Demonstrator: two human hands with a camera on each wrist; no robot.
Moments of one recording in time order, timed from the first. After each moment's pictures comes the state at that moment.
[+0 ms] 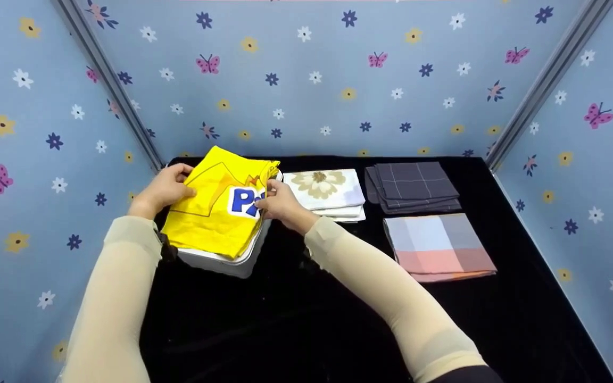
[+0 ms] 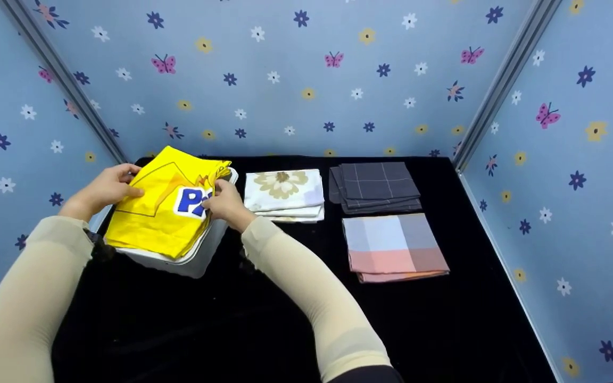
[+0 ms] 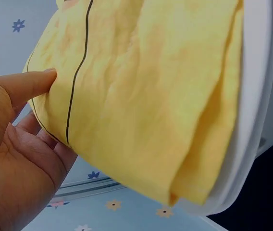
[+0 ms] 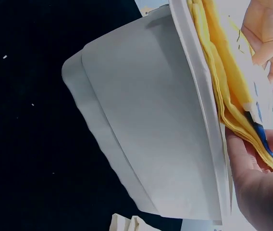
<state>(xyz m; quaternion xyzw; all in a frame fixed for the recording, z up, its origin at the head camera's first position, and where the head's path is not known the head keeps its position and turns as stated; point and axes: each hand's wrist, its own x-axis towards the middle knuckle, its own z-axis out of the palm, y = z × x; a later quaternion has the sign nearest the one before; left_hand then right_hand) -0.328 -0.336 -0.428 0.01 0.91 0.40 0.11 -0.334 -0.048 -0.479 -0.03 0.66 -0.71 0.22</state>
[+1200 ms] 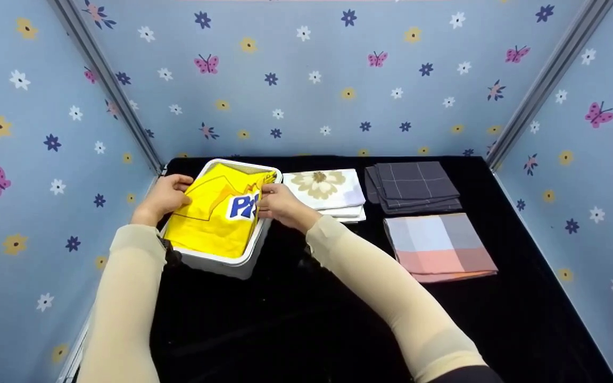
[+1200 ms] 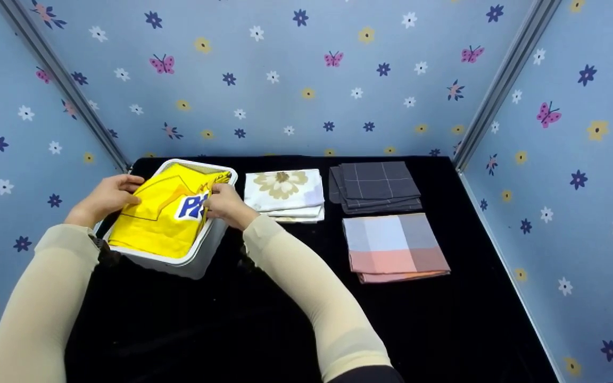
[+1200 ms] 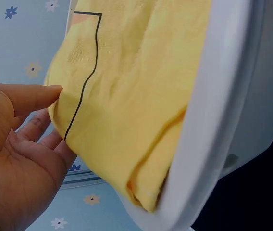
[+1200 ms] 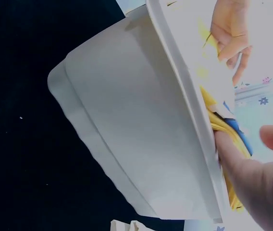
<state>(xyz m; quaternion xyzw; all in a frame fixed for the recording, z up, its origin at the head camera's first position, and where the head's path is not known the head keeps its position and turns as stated) -0.327 -0.342 -0.453 -0.02 0.90 0.42 0.10 -0.340 -0.049 -0.478 -0.03 0.62 -0.73 0.27</state>
